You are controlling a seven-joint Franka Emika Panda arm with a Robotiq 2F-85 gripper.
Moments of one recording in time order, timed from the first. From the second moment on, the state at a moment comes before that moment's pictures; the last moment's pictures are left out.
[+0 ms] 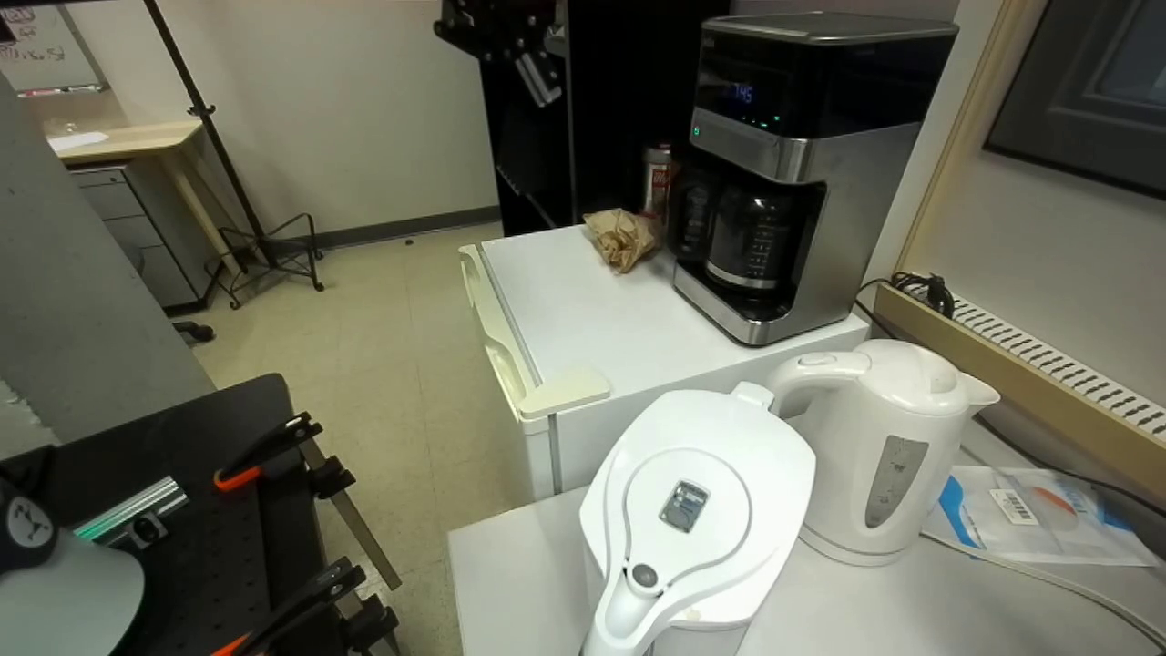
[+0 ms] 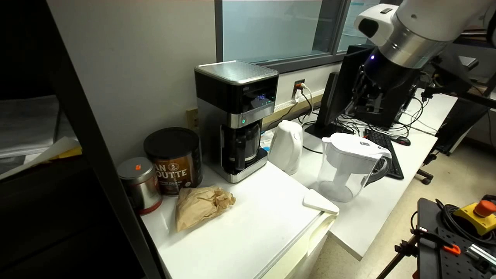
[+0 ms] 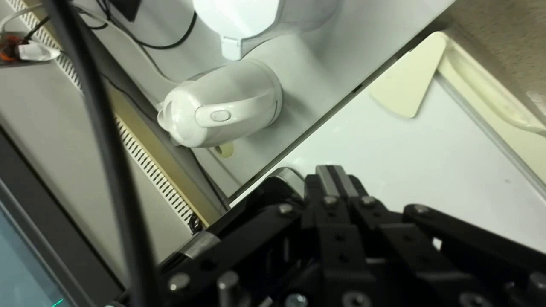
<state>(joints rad) 0.06 -0.34 0.15 -2.39 -0.57 2.22 -0.03</state>
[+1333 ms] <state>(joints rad) -0.01 0.09 0.10 -2.13 -1.10 2.56 0.46</state>
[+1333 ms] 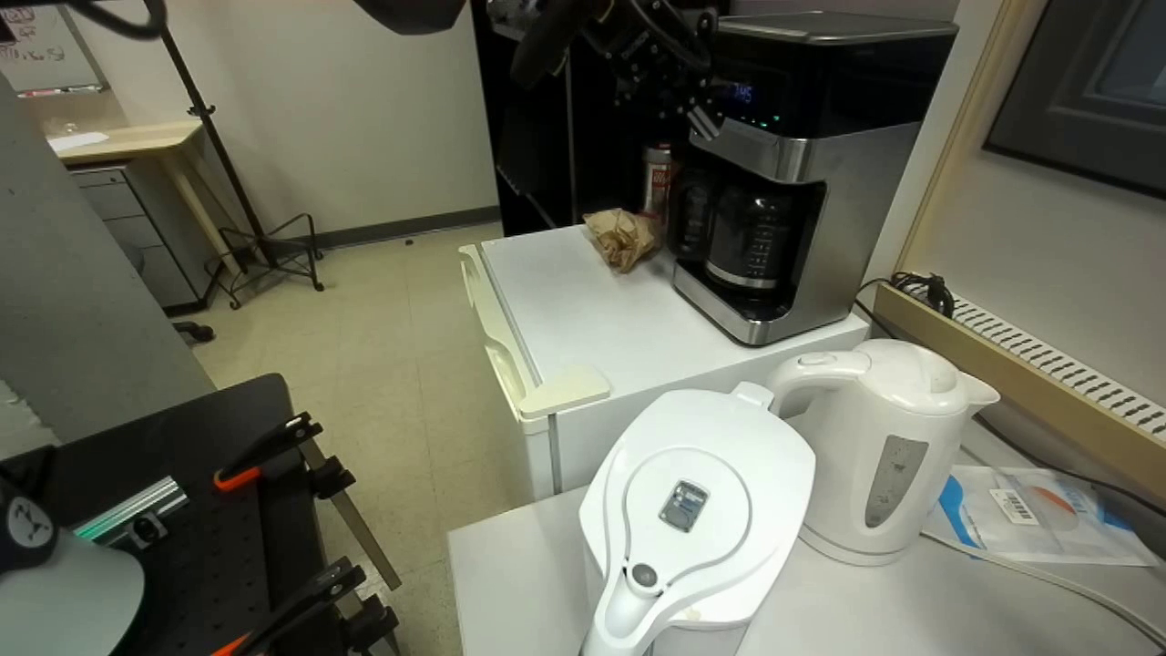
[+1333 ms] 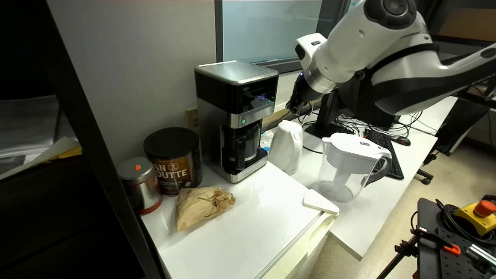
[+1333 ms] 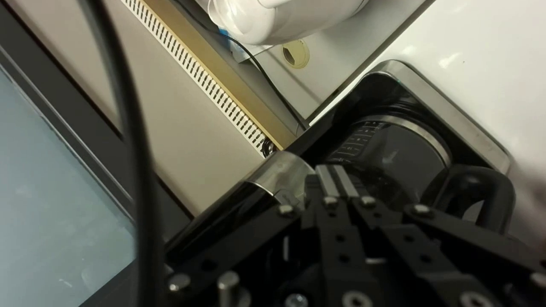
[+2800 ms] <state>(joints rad) 0.03 0.27 0.04 -1.95 -1.14 2.56 0.55</state>
